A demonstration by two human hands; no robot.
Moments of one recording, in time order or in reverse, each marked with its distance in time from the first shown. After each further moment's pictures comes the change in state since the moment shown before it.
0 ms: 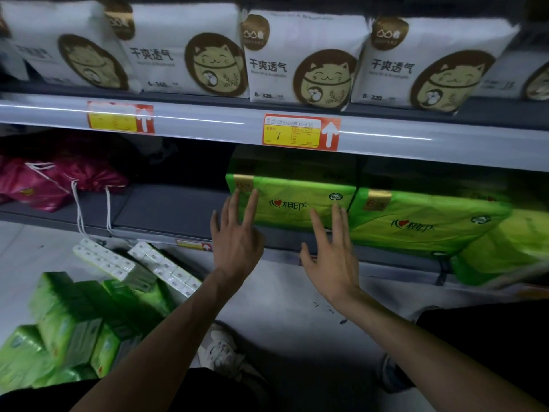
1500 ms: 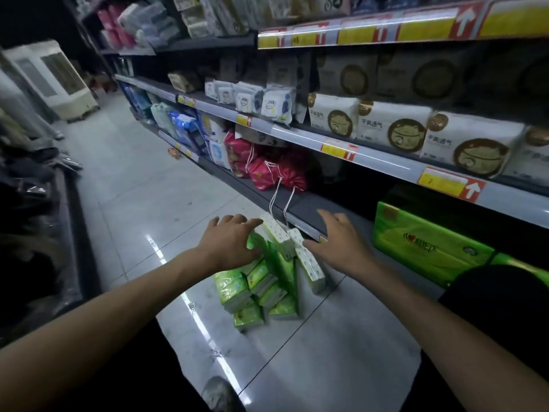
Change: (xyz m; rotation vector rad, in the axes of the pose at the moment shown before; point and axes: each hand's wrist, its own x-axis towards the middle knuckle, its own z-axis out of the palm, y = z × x) left_hand -0.206 -0.051 -0.324 0.394 -0.332 -0.508; right_hand -0.039 -0.210 -0.126 0.333 -0.558 -0.560
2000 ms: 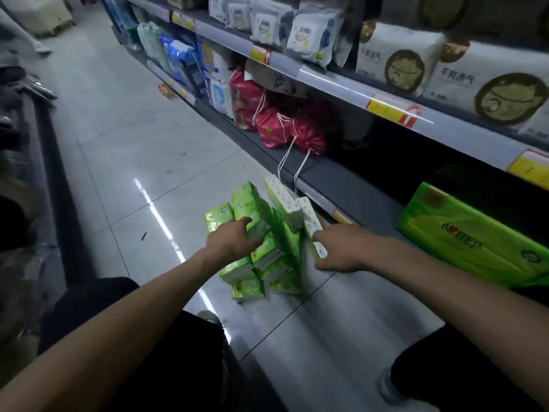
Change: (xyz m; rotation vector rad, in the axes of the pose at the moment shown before) left_hand 0.066 -0.055 0.148 -0.396 -0.208 -0.319; right_hand 0.046 -0.029 0.046 -0.644 -0.600 -0.162
